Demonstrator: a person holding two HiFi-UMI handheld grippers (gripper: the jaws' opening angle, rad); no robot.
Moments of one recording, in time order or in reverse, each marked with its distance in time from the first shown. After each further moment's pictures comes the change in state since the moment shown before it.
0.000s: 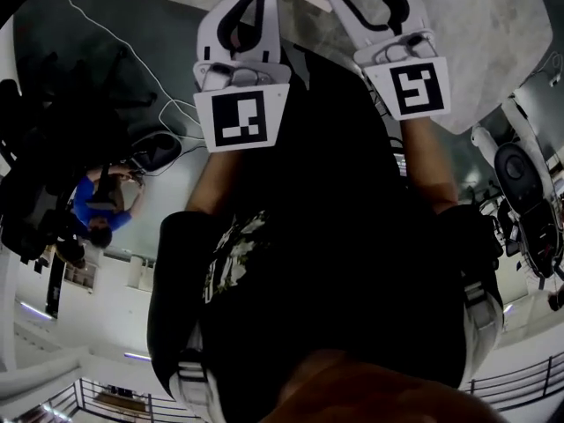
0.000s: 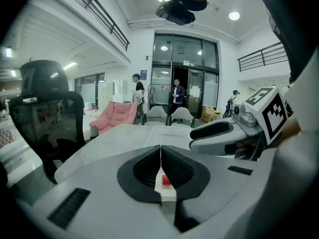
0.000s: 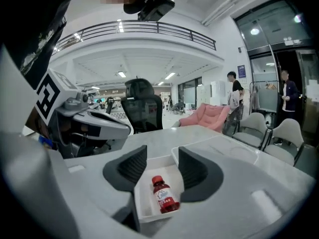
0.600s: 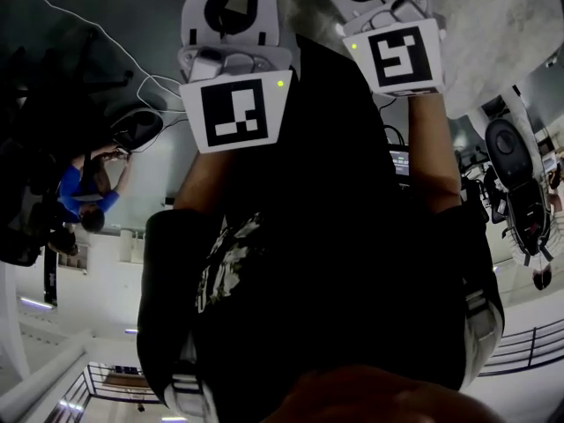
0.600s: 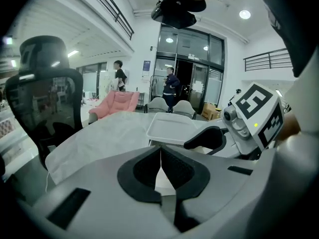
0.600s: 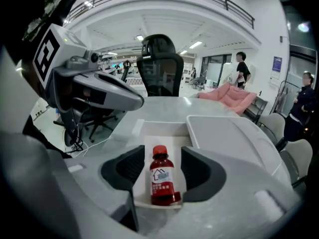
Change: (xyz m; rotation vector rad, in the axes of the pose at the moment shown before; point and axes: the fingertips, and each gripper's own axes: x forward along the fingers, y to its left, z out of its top) left arm 0.047 0.014 -0.044 -0.053 0.072 -0.013; right arm 0.061 0.005 -0.081 -0.214 0.348 0.151
